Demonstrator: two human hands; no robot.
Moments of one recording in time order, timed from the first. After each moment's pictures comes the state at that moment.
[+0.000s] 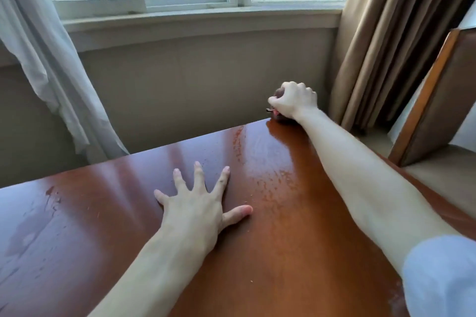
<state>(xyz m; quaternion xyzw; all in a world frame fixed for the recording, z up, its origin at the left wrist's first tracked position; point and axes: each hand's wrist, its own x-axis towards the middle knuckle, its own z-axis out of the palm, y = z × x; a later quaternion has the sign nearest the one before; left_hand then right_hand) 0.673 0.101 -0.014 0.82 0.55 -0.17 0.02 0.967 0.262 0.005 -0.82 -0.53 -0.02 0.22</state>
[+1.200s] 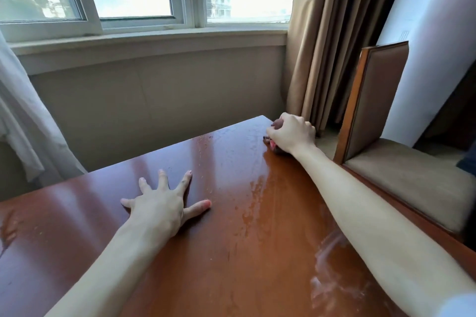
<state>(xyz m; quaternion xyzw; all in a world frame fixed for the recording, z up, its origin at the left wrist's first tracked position) 0.673 0.110 -0.016 0.82 0.56 -0.13 0.04 1.003 0.125 -0.005 -0.86 -0.44 -0.06 0.25</state>
